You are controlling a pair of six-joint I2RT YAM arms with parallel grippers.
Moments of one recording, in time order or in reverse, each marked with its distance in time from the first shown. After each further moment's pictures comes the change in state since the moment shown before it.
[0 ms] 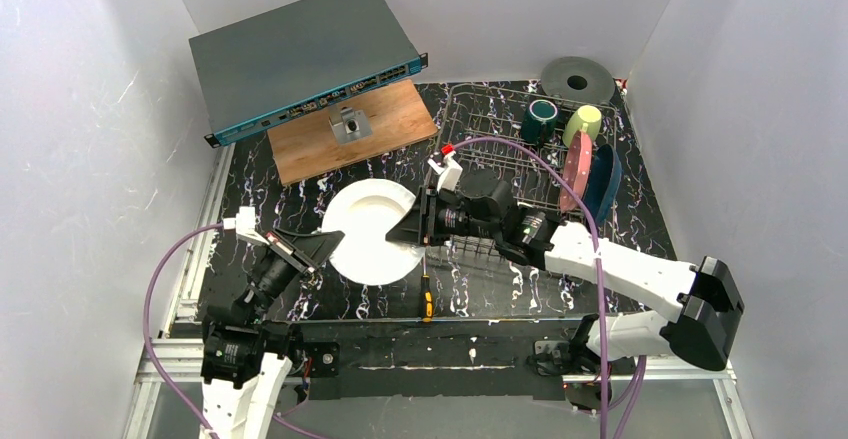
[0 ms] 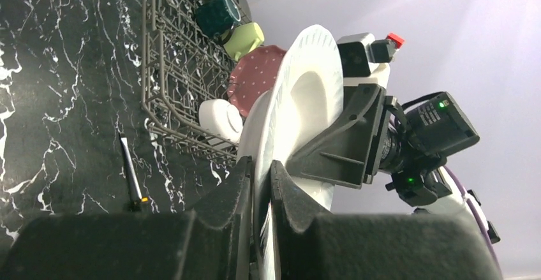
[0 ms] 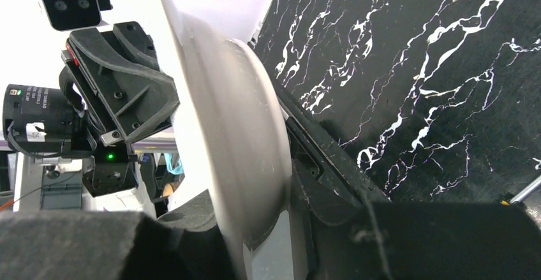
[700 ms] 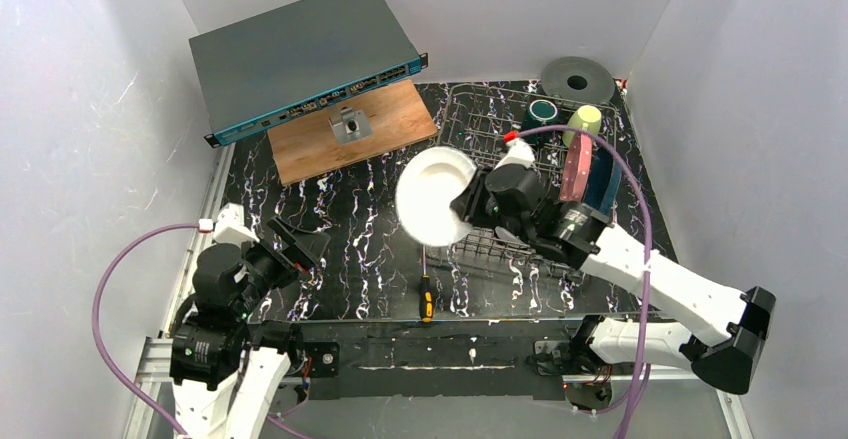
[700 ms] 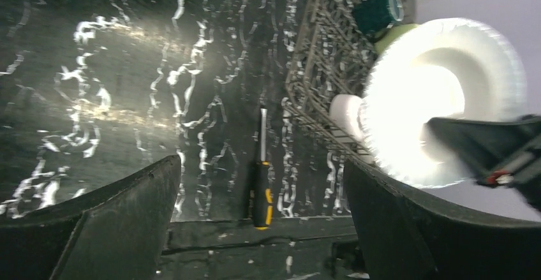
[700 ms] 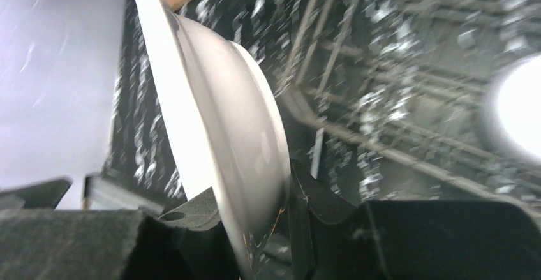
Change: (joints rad) left arm 0.000 0.210 0.340 -0.575 -0.273 0.277; right arm -0.029 -0.148 0.080 -0.468 0.561 -0.035
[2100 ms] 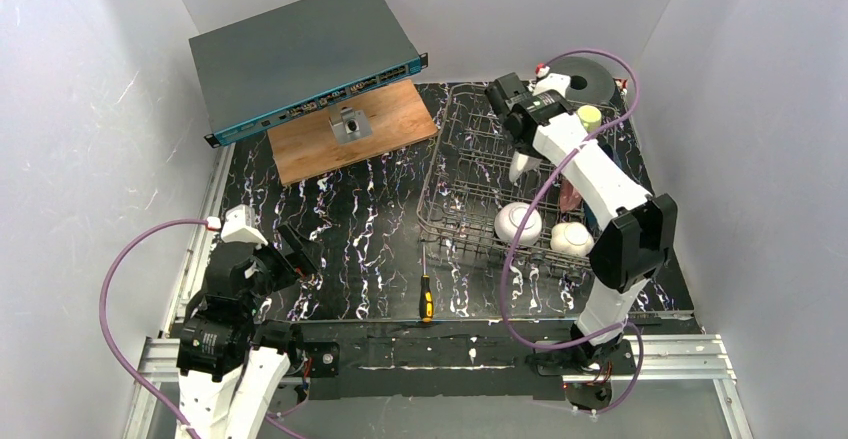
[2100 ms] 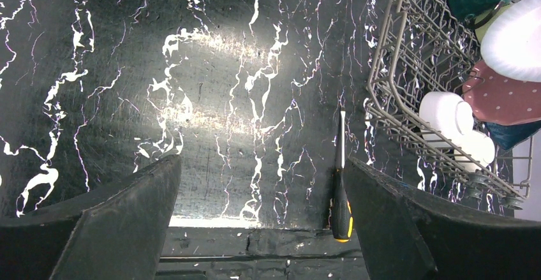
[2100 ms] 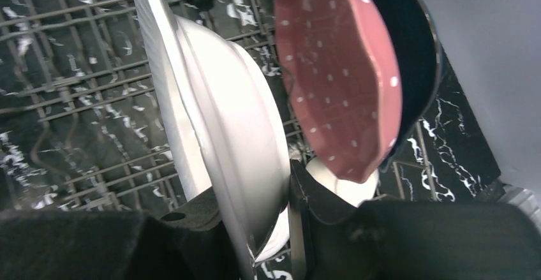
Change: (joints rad) left arm -0.028 0.014 -0.058 -0.047 -0.171 0.236; right arm -0.474 0.661 0.717 -0.686 0.482 -0.114
